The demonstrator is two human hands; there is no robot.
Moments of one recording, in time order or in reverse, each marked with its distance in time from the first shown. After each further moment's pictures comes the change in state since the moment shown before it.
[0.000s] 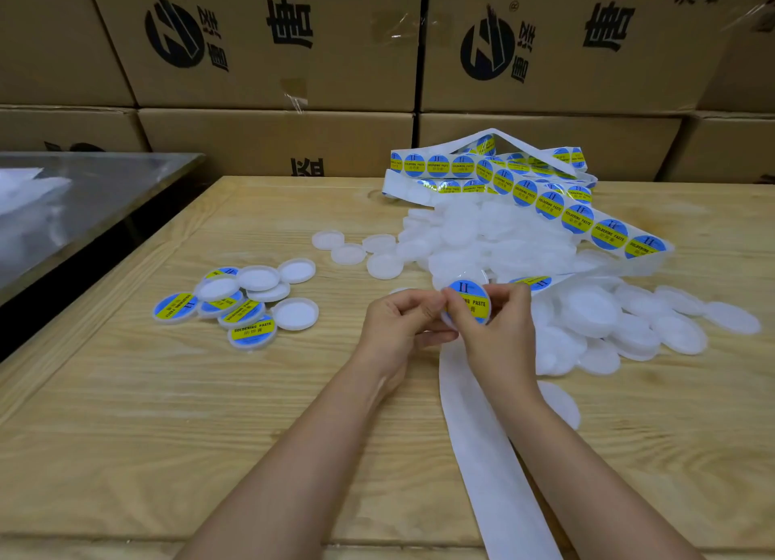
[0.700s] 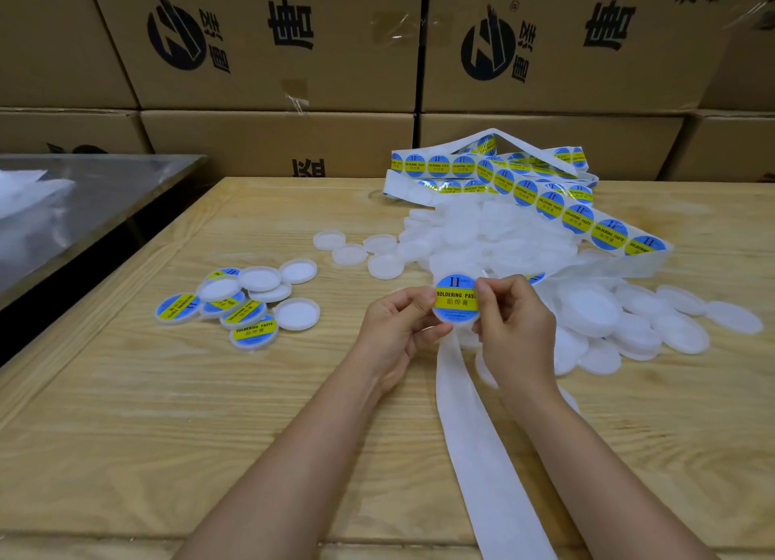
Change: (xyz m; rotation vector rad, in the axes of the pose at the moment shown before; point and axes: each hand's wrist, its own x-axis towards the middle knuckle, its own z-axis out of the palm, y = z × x) left_hand 0.004 0.003 -0.005 -0.154 0.017 -0.111; right_hand 0.004 0.000 -0.013 0.045 -0.011 -0.175
